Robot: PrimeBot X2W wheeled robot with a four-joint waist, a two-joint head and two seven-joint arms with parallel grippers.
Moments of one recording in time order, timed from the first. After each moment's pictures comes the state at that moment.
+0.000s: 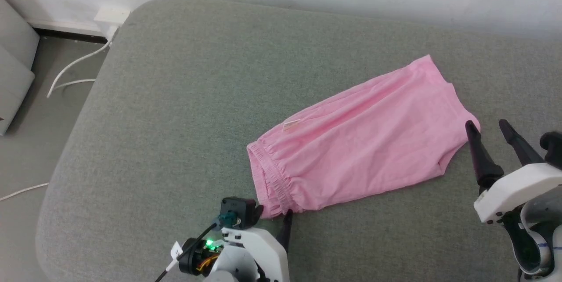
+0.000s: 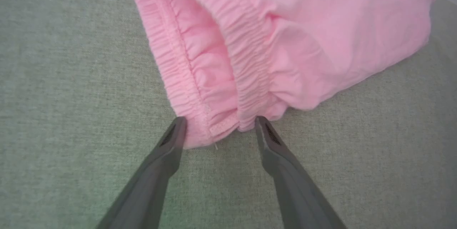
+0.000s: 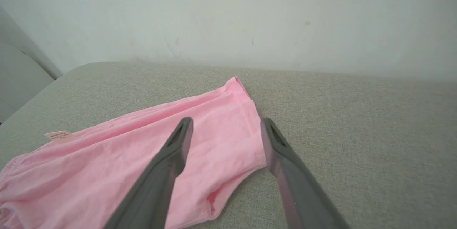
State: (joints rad) left arm -0.18 0.17 -0.64 0.25 -0.53 0.24 0.11; right arm -0.12 -0.15 -0.11 -0.03 0.29 0.13 0.20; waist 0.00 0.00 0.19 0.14
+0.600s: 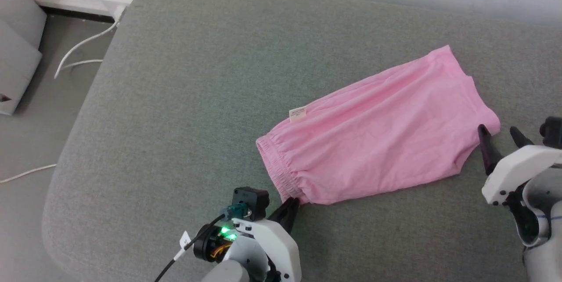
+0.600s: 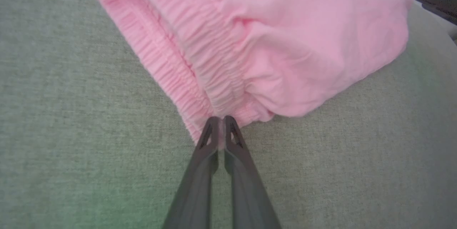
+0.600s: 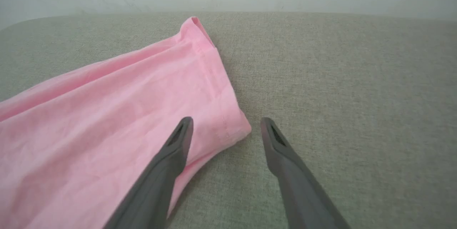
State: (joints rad) left arm -0.23 0.14 -0.66 0.27 -0.57 0.18 0.10; right arm -0.26 -0.15 -0.19 0.24 0.22 0.13 0.22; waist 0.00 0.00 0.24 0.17
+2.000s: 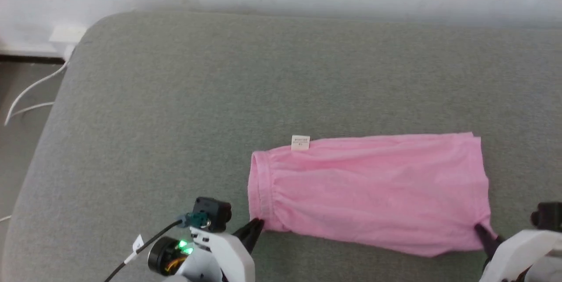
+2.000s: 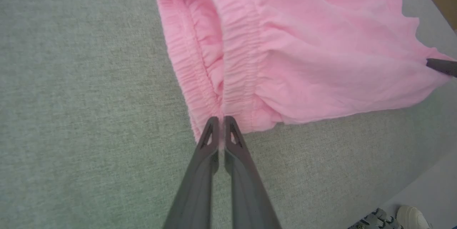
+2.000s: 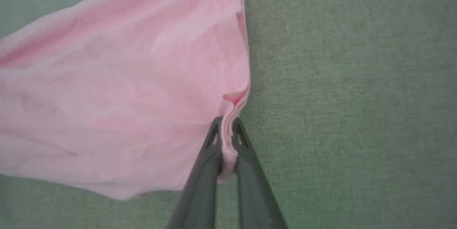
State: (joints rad) left arm -0.15 0.38 -0.65 0.03 -0.65 0.14 0.27; right arm 0.11 -0.05 -0.26 -0.04 0.35 0.13 0.56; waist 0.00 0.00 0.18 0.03
